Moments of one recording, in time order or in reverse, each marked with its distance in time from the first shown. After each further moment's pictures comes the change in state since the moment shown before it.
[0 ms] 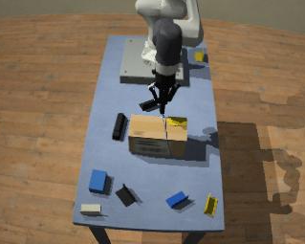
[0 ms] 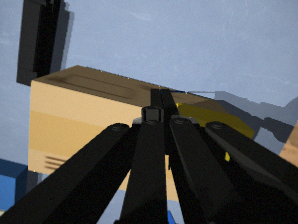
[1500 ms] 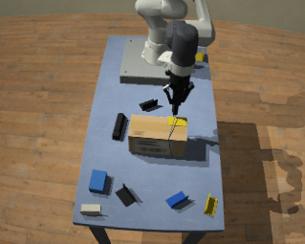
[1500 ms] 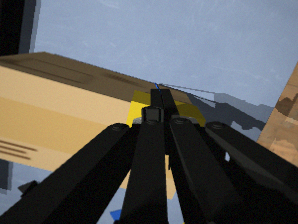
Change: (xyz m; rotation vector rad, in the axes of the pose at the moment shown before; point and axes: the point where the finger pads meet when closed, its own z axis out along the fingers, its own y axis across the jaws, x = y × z) arm -0.015 0.052 -0.001 0.001 -0.005 -0.033
